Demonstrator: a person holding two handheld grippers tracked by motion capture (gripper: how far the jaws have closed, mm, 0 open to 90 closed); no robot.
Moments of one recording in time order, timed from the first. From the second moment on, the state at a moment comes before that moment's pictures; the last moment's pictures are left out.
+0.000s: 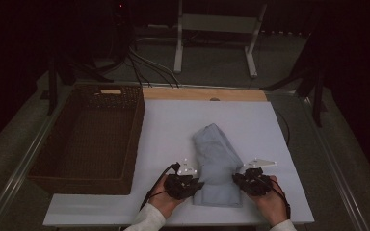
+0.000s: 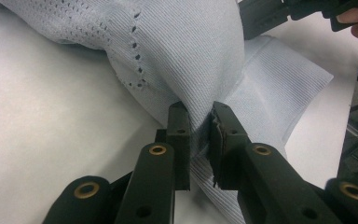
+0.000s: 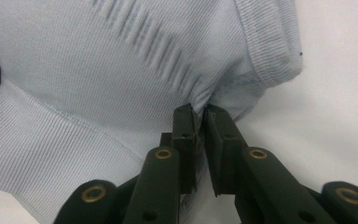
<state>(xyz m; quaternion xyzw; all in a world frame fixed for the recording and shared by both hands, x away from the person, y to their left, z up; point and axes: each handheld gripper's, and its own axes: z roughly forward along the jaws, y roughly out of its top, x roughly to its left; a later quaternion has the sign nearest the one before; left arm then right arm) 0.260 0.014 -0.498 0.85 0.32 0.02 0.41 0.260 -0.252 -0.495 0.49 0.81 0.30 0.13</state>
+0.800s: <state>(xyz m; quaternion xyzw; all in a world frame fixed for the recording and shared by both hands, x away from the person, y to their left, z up) 0.240 0.019 -0.494 0.85 0.31 0.02 0.42 0.259 -0.243 -0.493 0.47 0.82 0.32 0.12</state>
